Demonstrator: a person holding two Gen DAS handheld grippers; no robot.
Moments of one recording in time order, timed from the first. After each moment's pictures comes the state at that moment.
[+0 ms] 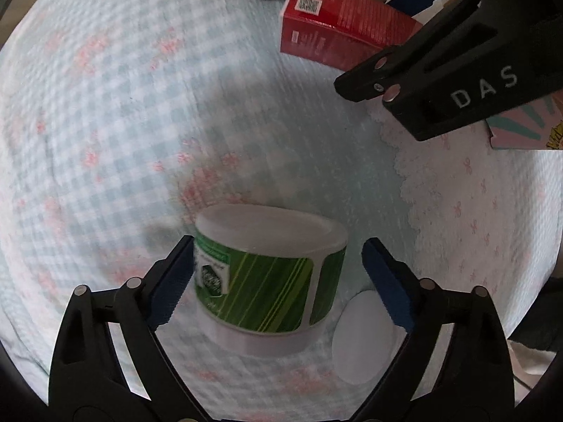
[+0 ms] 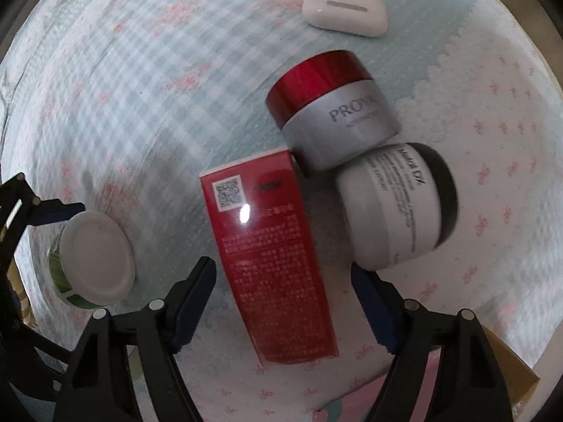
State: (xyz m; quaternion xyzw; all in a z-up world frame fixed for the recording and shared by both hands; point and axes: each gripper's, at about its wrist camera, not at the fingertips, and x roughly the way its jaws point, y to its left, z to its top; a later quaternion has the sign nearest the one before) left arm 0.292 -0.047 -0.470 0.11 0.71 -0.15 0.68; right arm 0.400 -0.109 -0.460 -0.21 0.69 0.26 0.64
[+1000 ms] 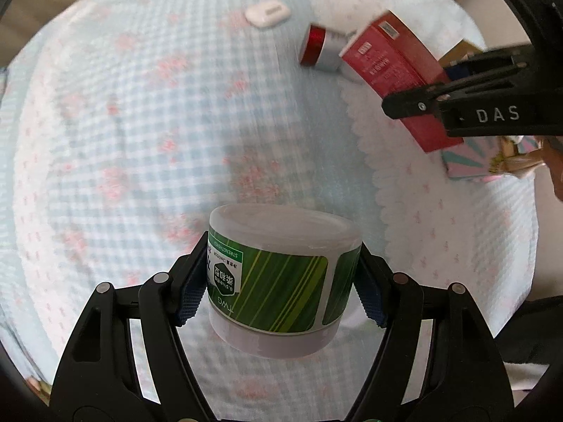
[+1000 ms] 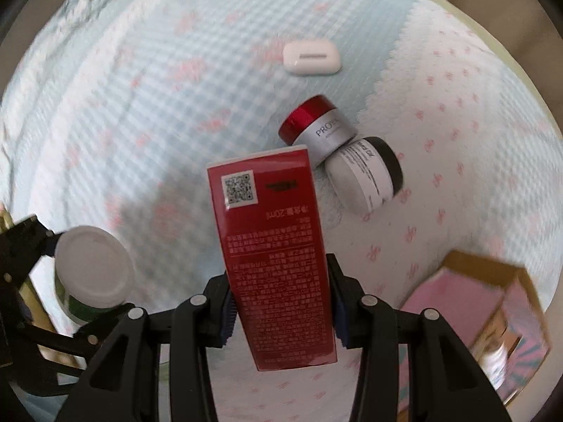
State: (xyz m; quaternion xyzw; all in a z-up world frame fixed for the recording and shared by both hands) left arm 0.252 0.051 -0.377 0.04 0.65 -0.13 0.75; right arm 0.361 -0.105 -0.365 -0.12 0.68 0.20 0.70
